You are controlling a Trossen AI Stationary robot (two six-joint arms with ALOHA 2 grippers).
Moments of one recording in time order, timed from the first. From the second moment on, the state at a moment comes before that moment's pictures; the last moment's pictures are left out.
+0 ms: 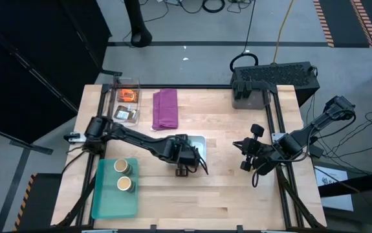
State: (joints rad) left arm -0.22 2.00 1.53 -0.76 -0.31 -0.12; right arm 0.59 1.02 0.76 -0.71 0.81 0.59
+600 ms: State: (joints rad) left arm -0.17 2.07 1.53 -0.73 -0.42 -0.12; right arm 0.59 1.02 0.76 -0.71 0.81 0.59
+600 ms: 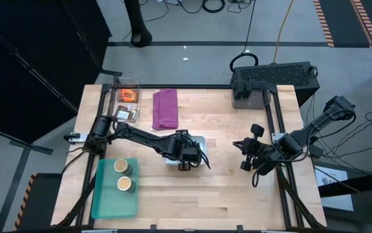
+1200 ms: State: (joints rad) left arm -0.28 2.00 1.64 -1.10 -0.29 -0.28; right arm 0.59 1.02 0.76 -0.71 0.81 0.59
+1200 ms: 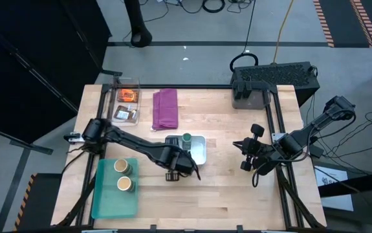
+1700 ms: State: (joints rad) left arm -0.19 2.01 1.58 -1.03 -0.41 -0.27; right arm 0.59 1.02 0.76 -0.71 0.81 0.59
